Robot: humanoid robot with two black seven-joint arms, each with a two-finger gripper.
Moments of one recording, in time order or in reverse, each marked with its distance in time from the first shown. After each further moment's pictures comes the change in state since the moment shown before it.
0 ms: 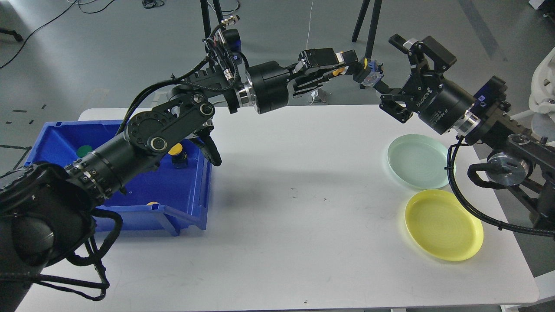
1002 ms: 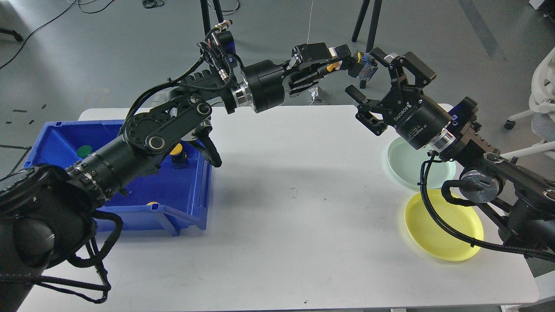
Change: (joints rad) left arm 0.010 -0.001 -0.003 0.023 -0.078 0.000 0.000; right arm -0.088 0.122 0.097 0.079 0.012 -0.031 0.000
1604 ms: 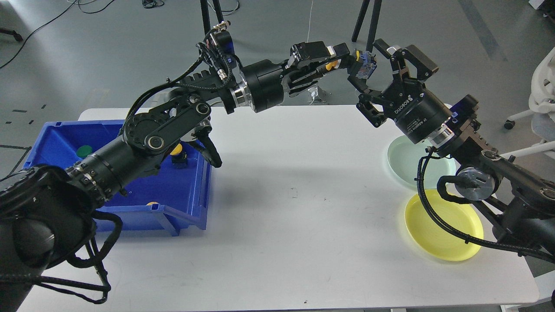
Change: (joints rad) left arm 0.003 0.001 0.001 0.000 -0.009 0.000 0.000; right arm -0.013 0.006 0.038 0.007 0.008 -0.020 0.000
